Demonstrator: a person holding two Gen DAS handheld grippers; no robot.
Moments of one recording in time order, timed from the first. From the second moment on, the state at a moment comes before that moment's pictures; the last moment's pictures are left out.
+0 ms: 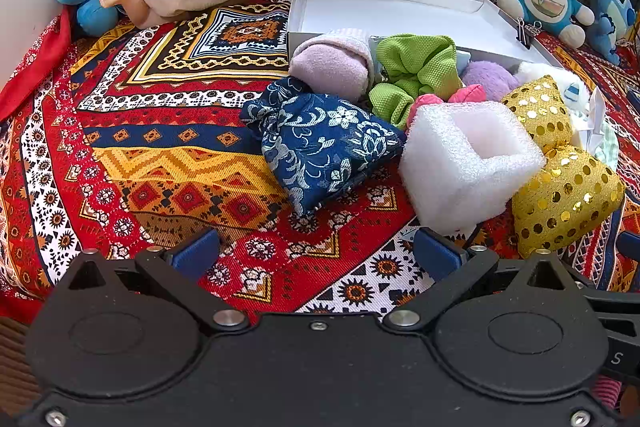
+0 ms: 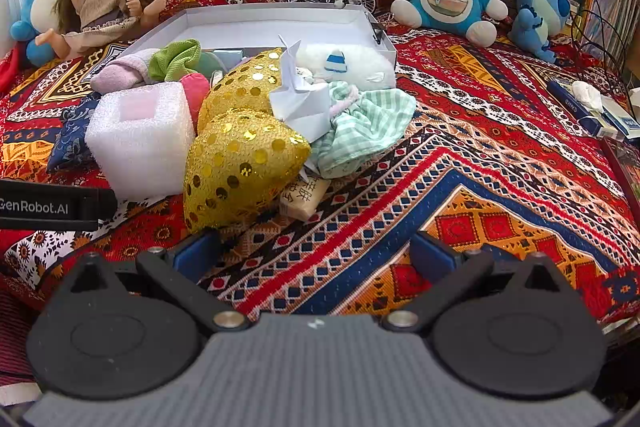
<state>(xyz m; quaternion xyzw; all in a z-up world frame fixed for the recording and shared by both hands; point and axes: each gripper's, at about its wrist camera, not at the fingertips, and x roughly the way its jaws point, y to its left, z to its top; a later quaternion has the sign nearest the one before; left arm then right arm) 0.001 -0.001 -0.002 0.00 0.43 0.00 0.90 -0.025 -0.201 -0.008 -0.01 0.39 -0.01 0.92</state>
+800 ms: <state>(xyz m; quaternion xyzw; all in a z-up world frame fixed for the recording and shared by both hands) 0.001 -0.001 -0.002 0.00 0.43 0.00 0.90 -0.023 -0.202 -0.012 -0.01 0.39 -0.01 0.92</state>
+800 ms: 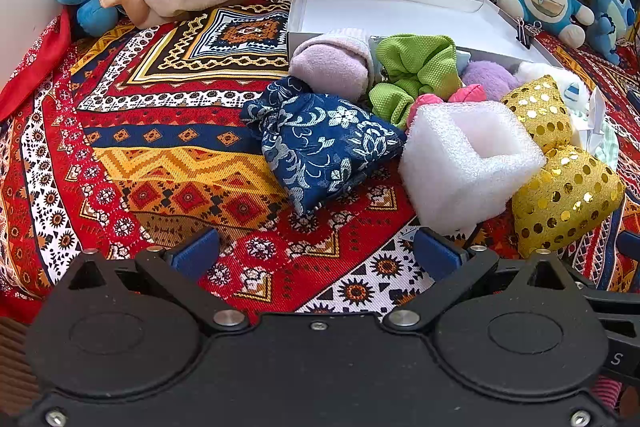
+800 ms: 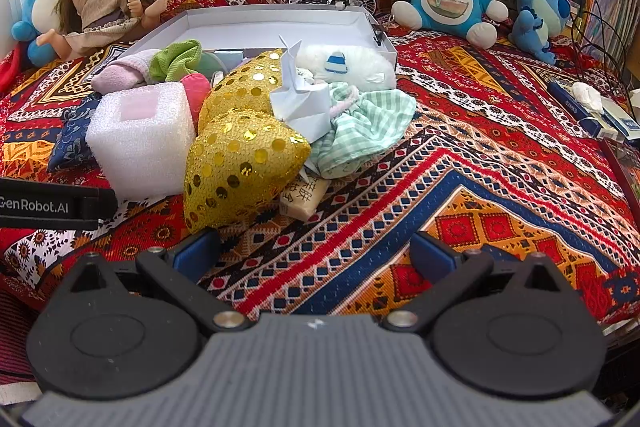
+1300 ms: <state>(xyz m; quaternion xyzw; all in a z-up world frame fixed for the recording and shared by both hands) -0.017 0.010 -0.003 0.02 0.40 -0.04 0.92 -0.043 -0.198 0.001 -0.02 0.33 0.05 0.94</state>
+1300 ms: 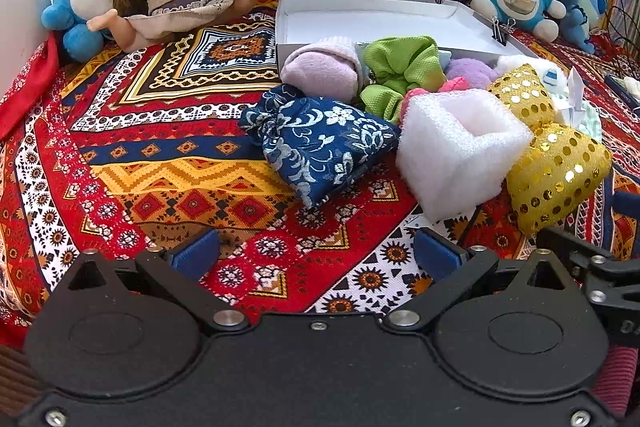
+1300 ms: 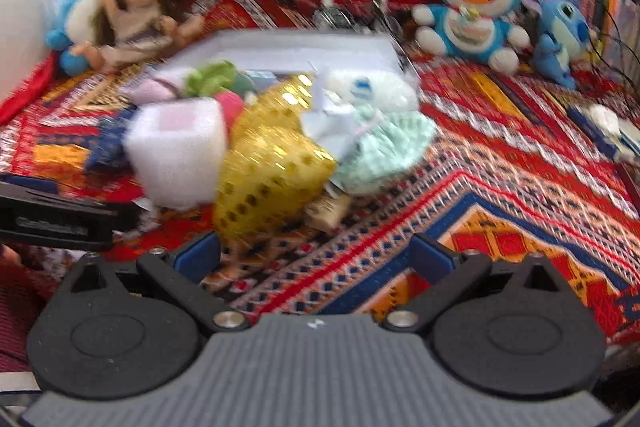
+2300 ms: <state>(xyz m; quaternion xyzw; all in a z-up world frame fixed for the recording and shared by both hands) 0.021 0.014 0.011 0.00 0.34 -0.03 0.94 -0.027 -0.151 -0.002 -0.14 0.26 0.06 0.95</state>
